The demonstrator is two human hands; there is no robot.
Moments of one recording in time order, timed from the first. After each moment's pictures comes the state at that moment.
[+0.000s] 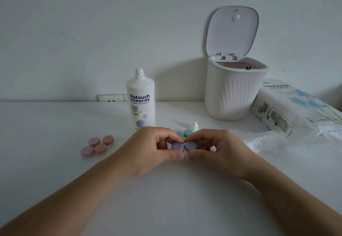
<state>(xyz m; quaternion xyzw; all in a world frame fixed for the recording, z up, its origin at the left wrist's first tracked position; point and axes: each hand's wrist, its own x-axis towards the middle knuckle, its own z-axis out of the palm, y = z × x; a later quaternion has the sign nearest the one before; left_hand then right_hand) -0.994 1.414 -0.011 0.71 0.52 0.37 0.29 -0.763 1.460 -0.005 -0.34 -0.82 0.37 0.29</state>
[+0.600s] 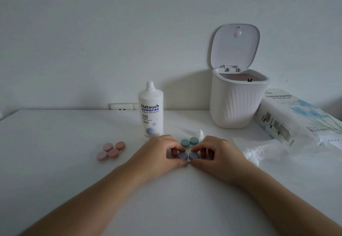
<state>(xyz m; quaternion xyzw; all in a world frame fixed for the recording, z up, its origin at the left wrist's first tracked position) -0.995 1.429 -0.033 0.75 0.55 0.33 0.17 -0.771 1.466 -0.017 -0.39 -0.86 0.21 0.27</state>
